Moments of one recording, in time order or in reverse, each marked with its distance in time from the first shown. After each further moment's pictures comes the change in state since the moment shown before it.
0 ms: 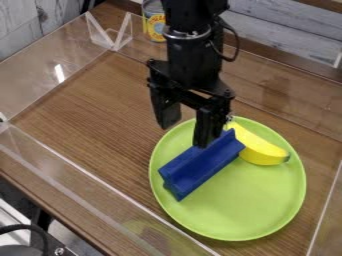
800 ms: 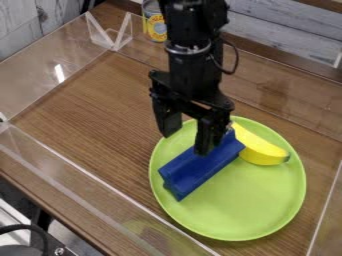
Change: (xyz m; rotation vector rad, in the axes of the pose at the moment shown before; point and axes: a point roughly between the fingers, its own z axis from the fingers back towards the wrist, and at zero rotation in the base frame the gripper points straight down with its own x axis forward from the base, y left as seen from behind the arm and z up) arm 0.004 0.002 -0.016 0.005 -0.010 0.003
